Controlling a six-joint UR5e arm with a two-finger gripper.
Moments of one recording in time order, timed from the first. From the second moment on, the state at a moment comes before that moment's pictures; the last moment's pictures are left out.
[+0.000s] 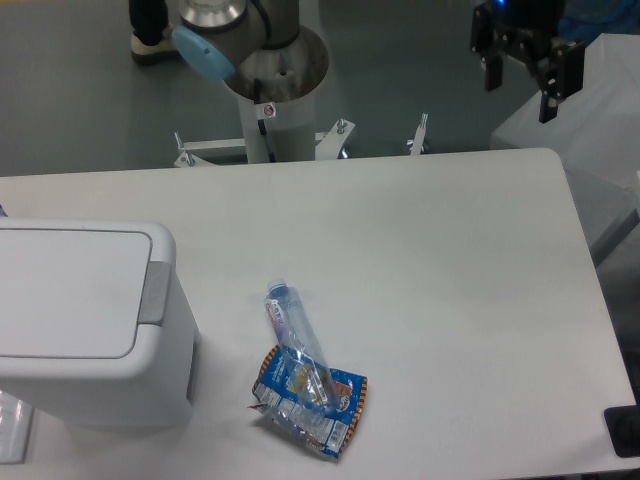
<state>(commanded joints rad) 2.90 -1.54 -1.52 -1.35 1.46 1.90</state>
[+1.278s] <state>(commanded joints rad) 2.46 -1.68 -1.48 -0.98 1.42 0.54</state>
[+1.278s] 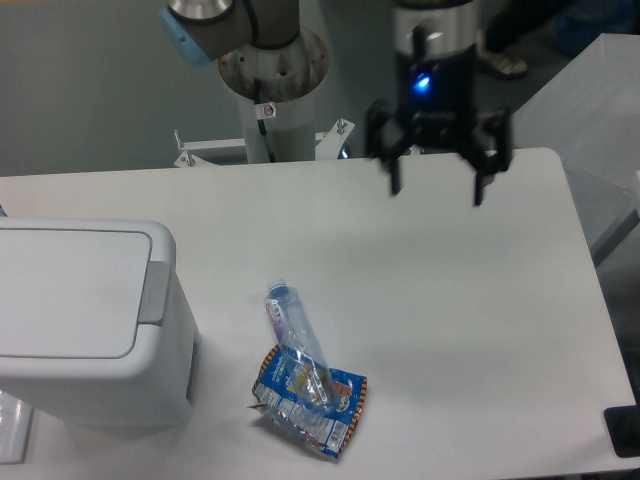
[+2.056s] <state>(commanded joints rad) 2.27 -1.75 -1.48 -0.93 1.39 0.07</state>
